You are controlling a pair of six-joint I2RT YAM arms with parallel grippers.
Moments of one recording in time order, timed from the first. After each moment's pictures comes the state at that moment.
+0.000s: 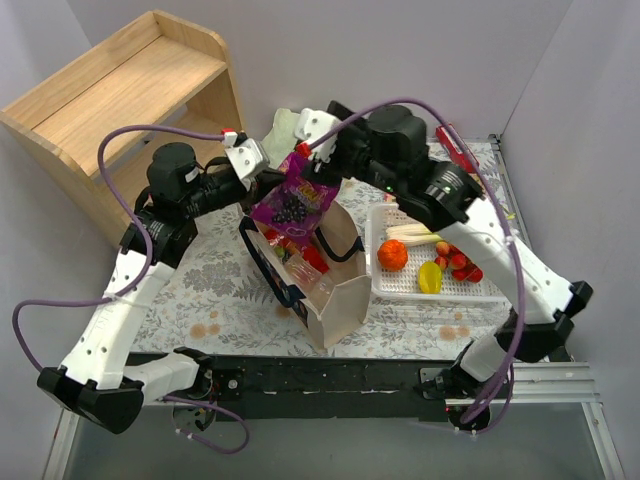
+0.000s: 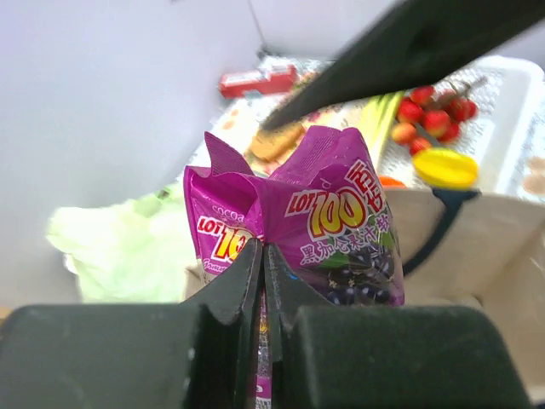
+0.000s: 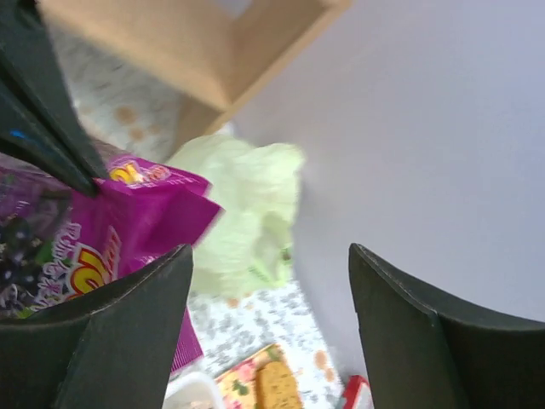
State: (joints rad) left arm -0.40 1.11 1.35 -0.38 0.66 0.37; right arm 0.91 1.59 2.01 -0.67 -0.01 -0.68
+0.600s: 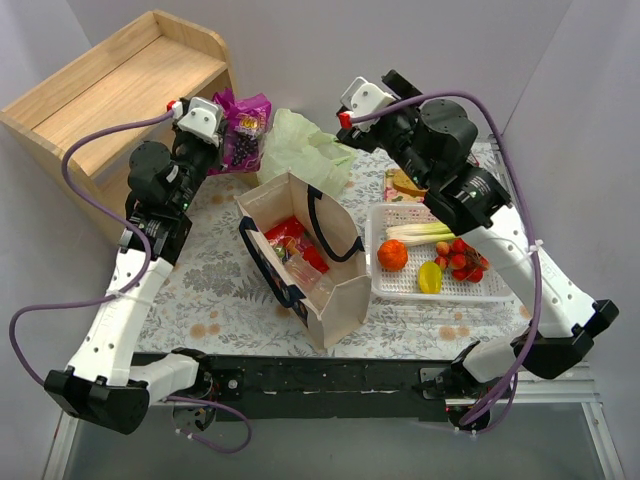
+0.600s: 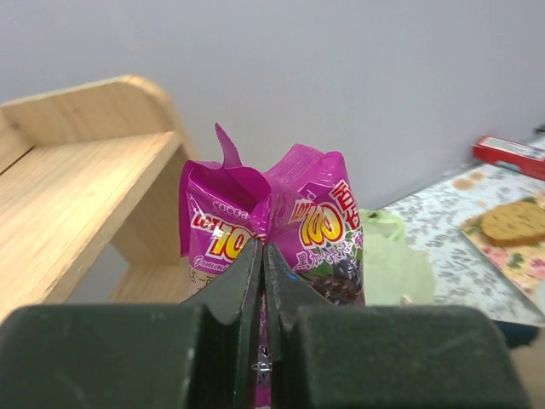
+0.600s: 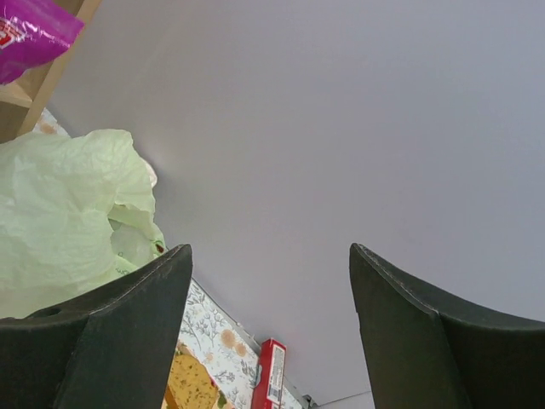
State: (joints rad) left arm -0.28 1.11 1.34 -0.05 0.14 0.25; right arm 0.77 1.40 1.80 -0.30 0.20 -0.78
